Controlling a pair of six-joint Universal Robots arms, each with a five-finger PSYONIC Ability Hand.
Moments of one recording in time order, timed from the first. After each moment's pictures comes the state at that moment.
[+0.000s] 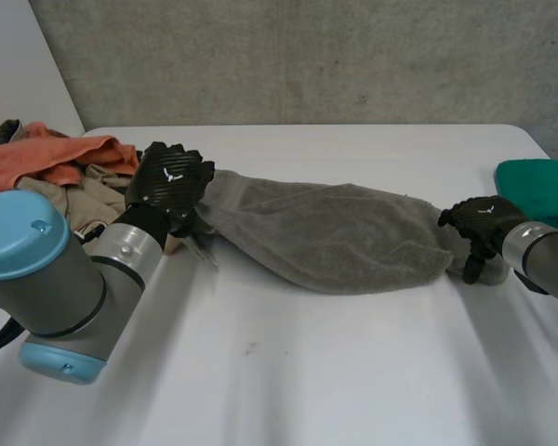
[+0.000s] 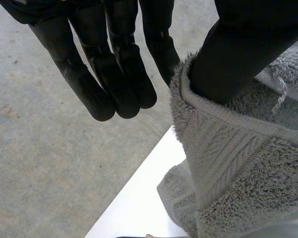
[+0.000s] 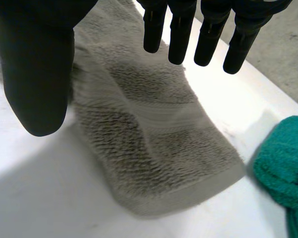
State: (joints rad) left arm 4.27 -1.91 -1.70 3.65 -1.46 3.66; right arm 1.67 -0.94 1.32 0.12 1.34 2.59; left_hand 1.16 1.20 1.19 1.20 0.99; right_hand 0.36 0.37 0.35 0.35 0.15
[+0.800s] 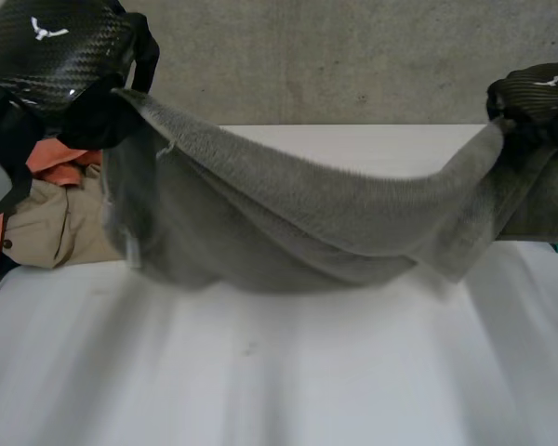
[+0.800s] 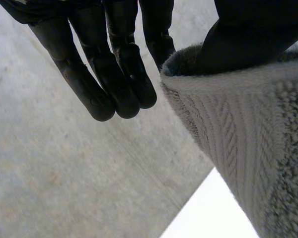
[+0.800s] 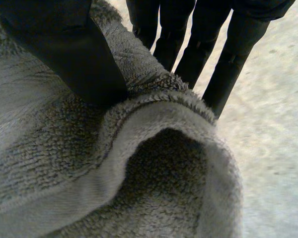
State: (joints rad) left arm 4.41 -1.38 -1.54 3.10 -1.23 3.46; right arm 1.67 -1.19 1.11 0.22 1.28 2.72; left_hand 1.16 1.20 1.19 1.20 0.99; right_hand 1.12 1.17 1.18 1.20 0.98
